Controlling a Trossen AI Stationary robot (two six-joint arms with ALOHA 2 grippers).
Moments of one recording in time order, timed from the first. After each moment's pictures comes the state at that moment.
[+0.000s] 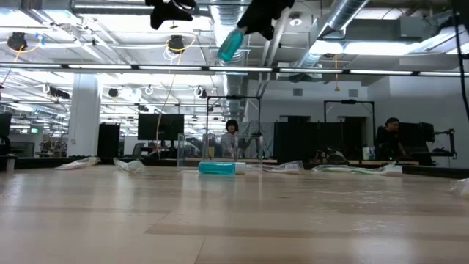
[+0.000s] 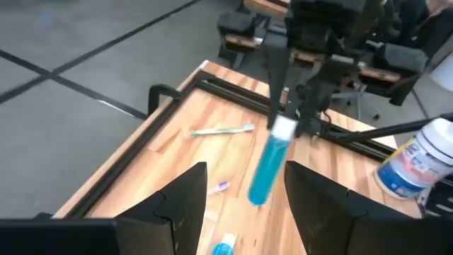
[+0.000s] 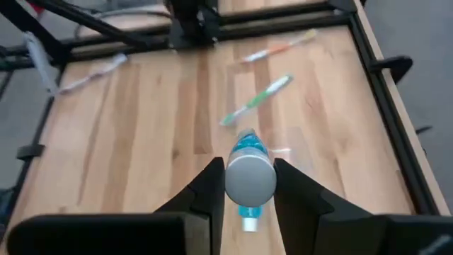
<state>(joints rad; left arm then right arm) 0.57 1.15 1.31 -0.56 0.30 -0.11 -0.37 1.82 2.00 -0.99 -0.35 -0.16</state>
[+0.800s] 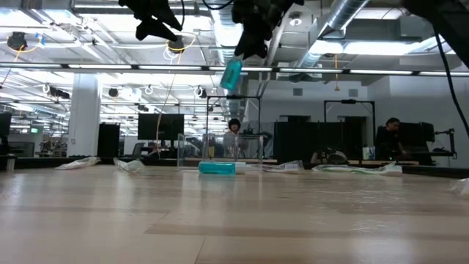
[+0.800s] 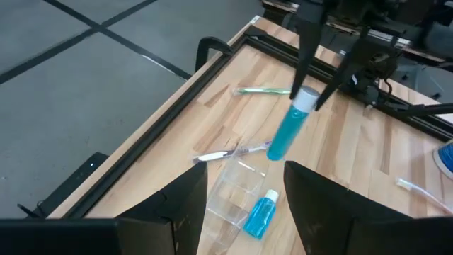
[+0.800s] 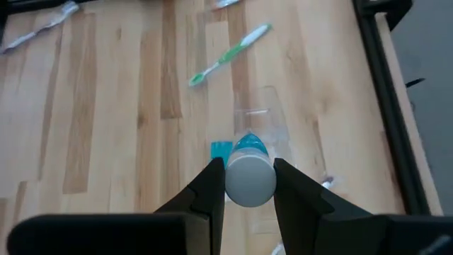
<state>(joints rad) 0.67 1.15 1.31 -0.74 0.24 -0.05 -0.41 2.02 2.22 -1.19 -0.31 -0.23</state>
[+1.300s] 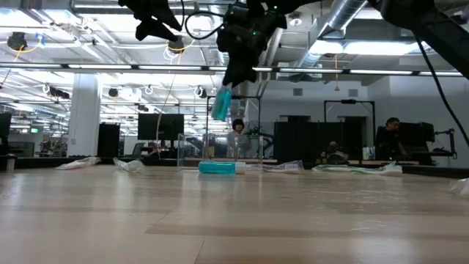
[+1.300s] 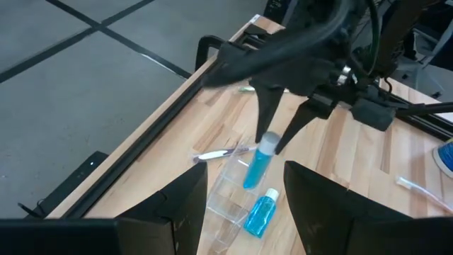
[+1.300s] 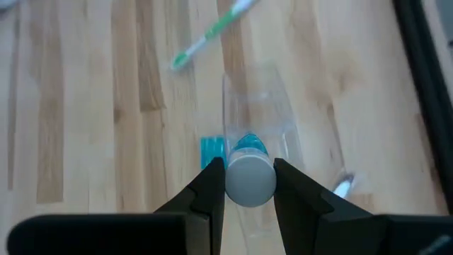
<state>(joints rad) 0.67 1.15 1.31 -0.74 0.24 -0.05 -0.41 2.17 2.22 -1.14 -0.29 -0.19</state>
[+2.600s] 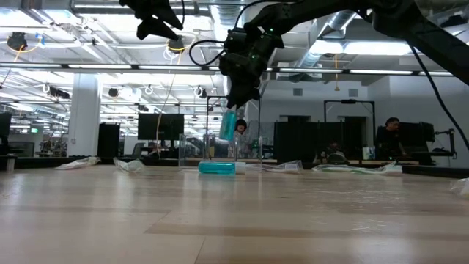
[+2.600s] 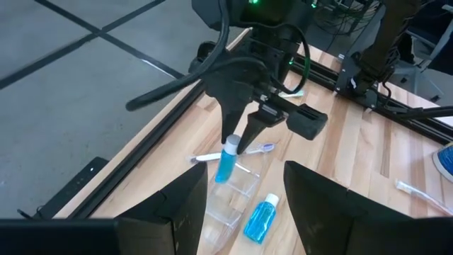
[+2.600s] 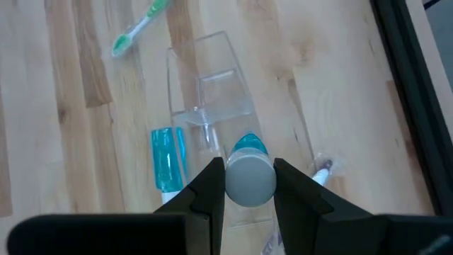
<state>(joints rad) 0.67 1.15 1.31 -0.72 0.24 -0.05 -0.48 2.25 2.22 -1.13 -0.28 -0.19</state>
